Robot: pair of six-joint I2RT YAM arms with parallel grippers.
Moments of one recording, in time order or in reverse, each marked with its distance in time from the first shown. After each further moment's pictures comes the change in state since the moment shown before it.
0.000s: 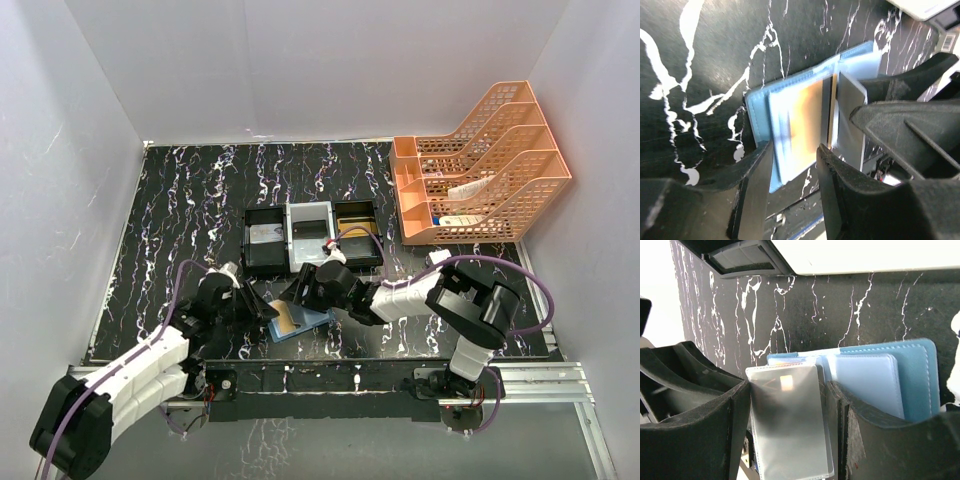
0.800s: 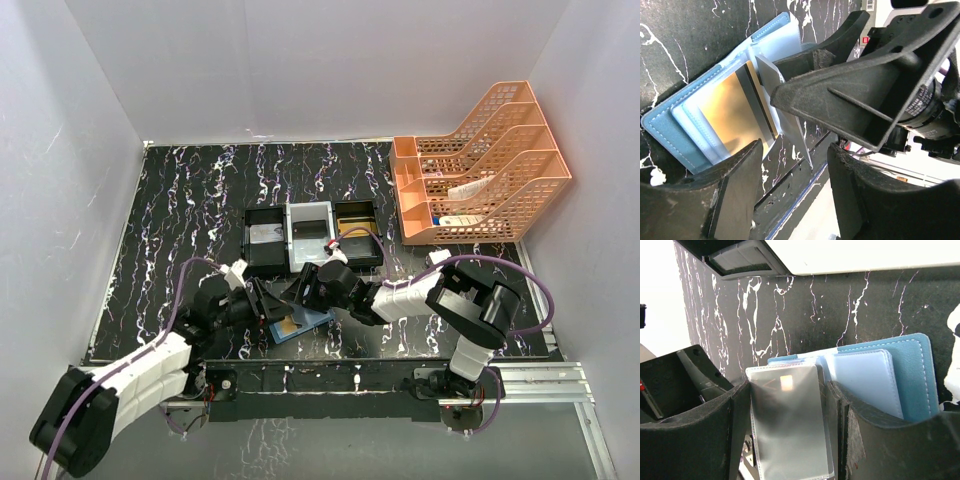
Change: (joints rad) left arm -0.018 -0.035 -0.094 0.323 0.172 -0.030; right arm -0.008 -0.006 -0.018 0.021 -0.014 0.024
